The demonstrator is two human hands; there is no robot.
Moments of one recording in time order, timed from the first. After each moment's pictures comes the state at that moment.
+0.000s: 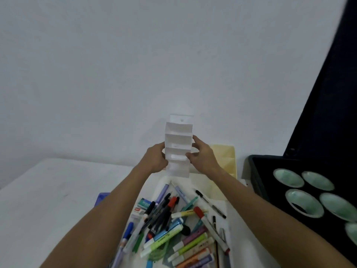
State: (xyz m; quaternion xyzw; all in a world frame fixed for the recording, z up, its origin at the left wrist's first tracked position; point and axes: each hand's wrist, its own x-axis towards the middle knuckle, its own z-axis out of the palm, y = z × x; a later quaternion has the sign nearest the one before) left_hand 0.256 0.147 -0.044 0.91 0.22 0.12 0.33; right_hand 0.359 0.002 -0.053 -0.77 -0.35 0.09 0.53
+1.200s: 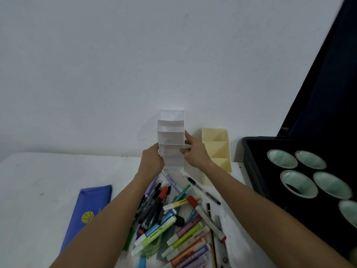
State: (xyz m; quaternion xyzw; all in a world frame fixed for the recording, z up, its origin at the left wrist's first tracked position) left_hand 0.290 0.139 -0.120 0.90 0.24 0.20 0.31; right_hand 0.395 0.013 -0.111 -0.80 -0.31 0.12 0.49
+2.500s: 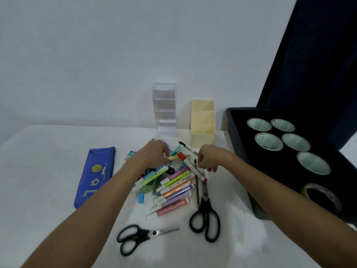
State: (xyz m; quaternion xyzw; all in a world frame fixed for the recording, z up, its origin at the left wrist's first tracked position) left_hand 0.187 0.048 -0.095 0.97 0.16 -0.07 0.17; right_hand 0.298 -0.124 -0.093 -0.91 -0.32 0.27 0.07
